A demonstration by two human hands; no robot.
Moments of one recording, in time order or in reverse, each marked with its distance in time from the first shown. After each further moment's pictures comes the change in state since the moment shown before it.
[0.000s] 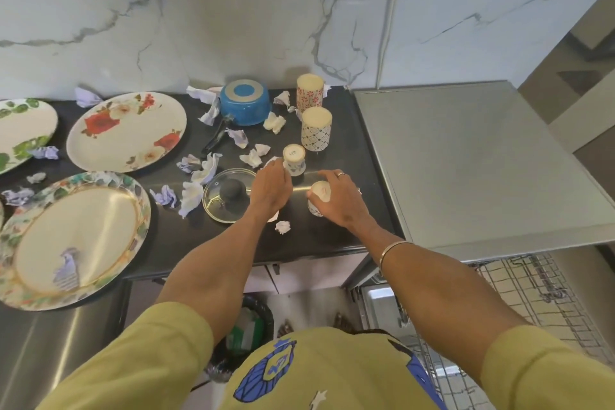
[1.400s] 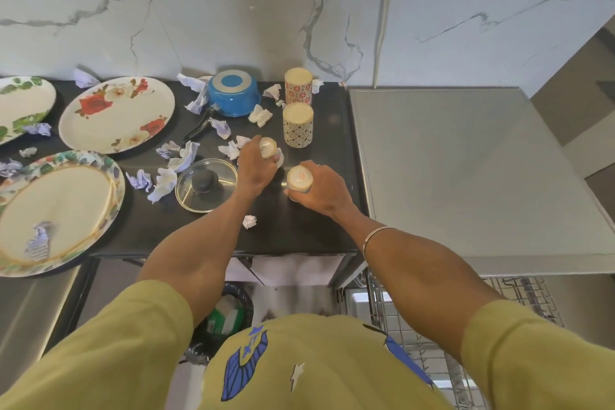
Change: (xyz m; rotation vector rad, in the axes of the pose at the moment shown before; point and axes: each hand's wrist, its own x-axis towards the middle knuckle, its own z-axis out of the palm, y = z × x) left_hand 0.021 0.051 0.012 -0.188 0.156 -0.283; right_hand 0.026 0.045 -0.022 0.018 -0.100 -0.157
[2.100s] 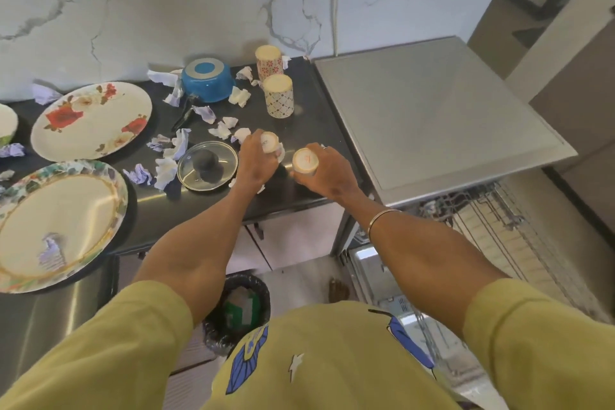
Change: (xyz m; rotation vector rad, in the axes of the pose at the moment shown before) left_hand -0.071 -0.032 -0.030 -0.019 -0.191 0.281; right_hand -0.099 -0.061 0.010 -0.080 0.238 0.188
